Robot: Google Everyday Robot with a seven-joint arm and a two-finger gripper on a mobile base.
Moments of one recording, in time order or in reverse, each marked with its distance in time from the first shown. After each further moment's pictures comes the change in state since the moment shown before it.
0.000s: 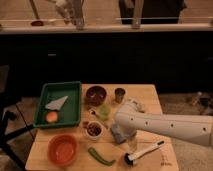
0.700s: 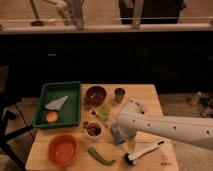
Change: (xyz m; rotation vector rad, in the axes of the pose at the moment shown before) arm -0.002 -0.008 -0.002 0.071 -0.011 0.187
